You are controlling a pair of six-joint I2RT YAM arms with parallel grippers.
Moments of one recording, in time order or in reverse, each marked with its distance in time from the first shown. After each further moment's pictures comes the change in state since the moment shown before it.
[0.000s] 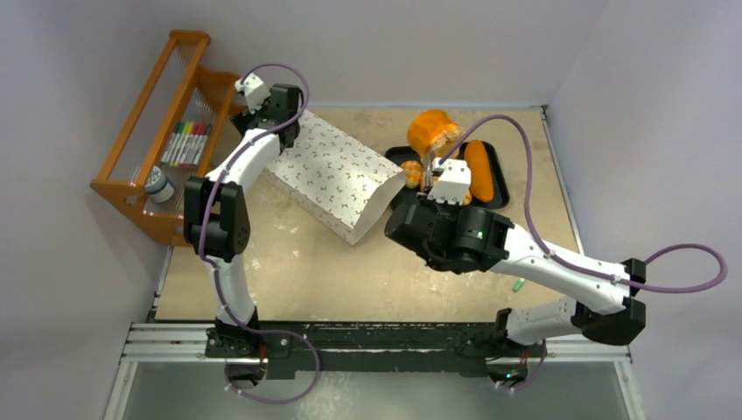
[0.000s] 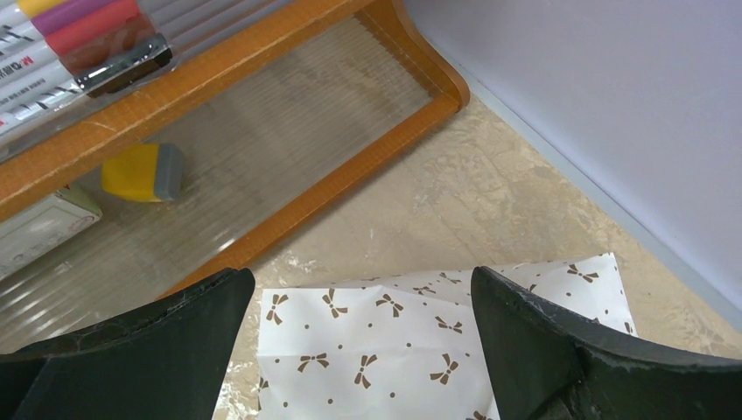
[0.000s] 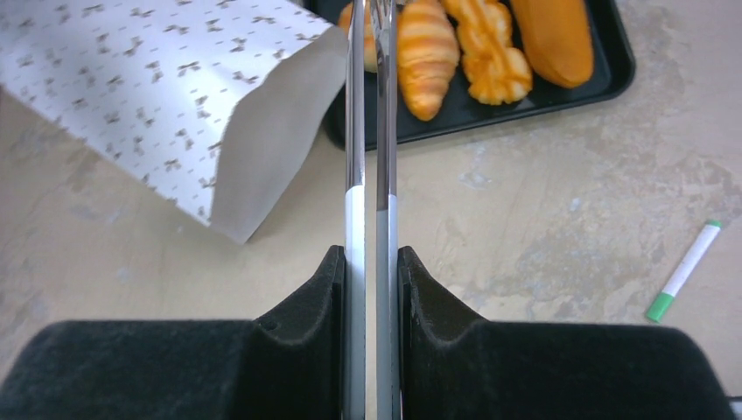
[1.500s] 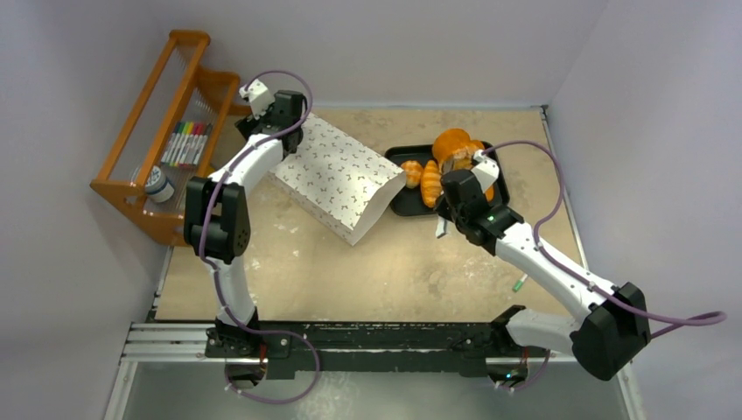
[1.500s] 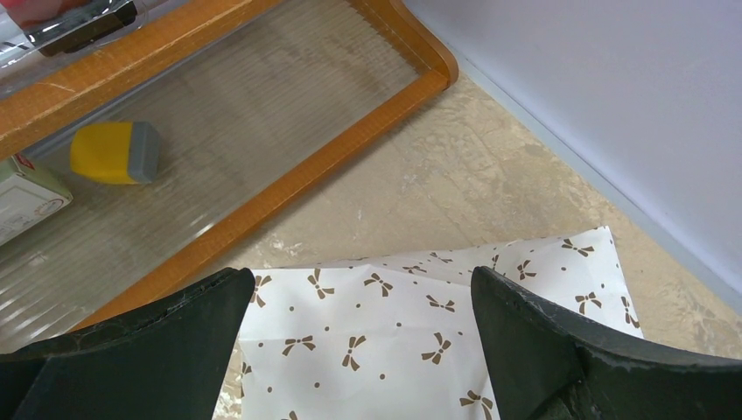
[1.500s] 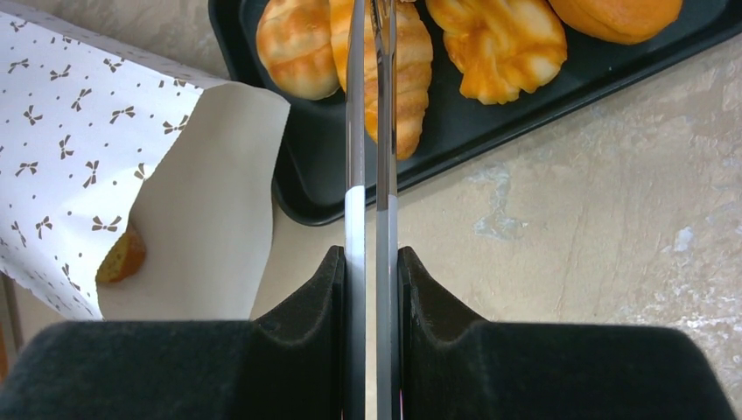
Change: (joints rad) left arm -0.017 -0.013 -0.074 0.060 0.021 -0.020; right arm -0.667 -0.124 -0.600 0.816 -0.527 -0.249
